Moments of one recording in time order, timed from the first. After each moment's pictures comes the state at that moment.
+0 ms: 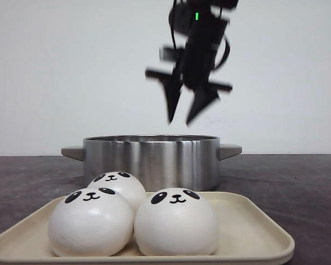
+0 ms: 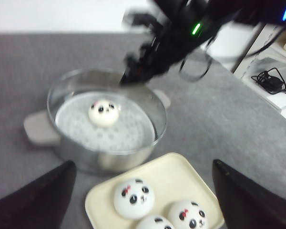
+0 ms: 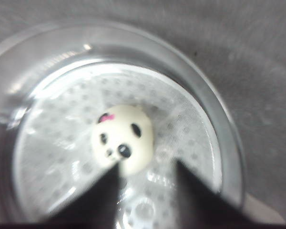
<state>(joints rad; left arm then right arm) -0.40 0.58 0.91 -0.73 0.29 -0.22 0.54 2.04 1.95 -0.89 -0.05 0.23</state>
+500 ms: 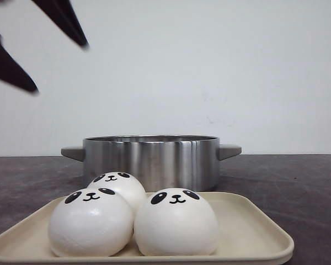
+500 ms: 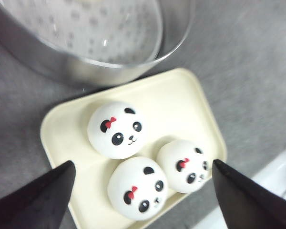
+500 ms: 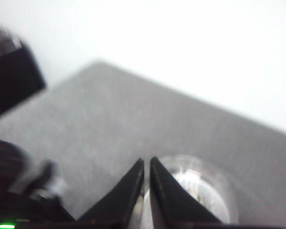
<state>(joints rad) -0.53 1.11 0.91 -0.67 0.33 -0.35 1.00 1.32 1.98 -0.94 0.33 0.21</state>
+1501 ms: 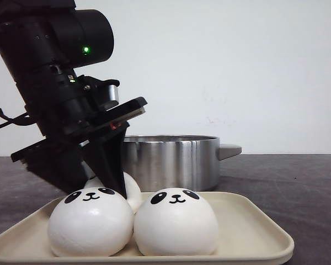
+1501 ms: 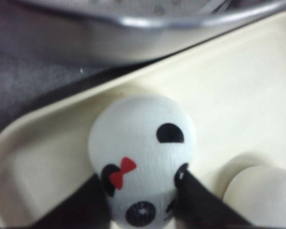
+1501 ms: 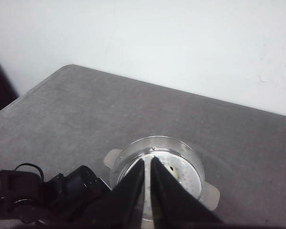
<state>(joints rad) -0.66 1.58 0.91 -0.44 0.20 -0.36 1.11 1.22 1.98 -1.14 0.53 0.36</state>
